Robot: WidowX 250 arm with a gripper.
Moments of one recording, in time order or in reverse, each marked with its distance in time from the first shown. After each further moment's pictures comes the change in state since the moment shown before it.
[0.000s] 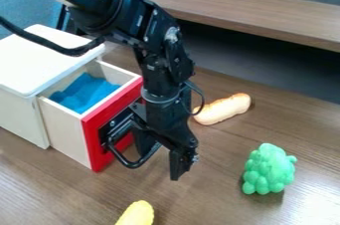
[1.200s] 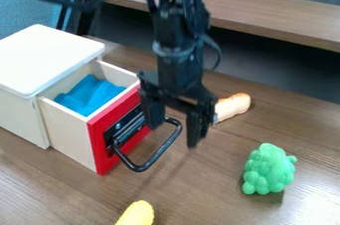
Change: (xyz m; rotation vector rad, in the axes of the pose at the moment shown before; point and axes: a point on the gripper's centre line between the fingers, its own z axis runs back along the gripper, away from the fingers) arm 0.020 -0.004 0.052 -0.016 0.019 0.149
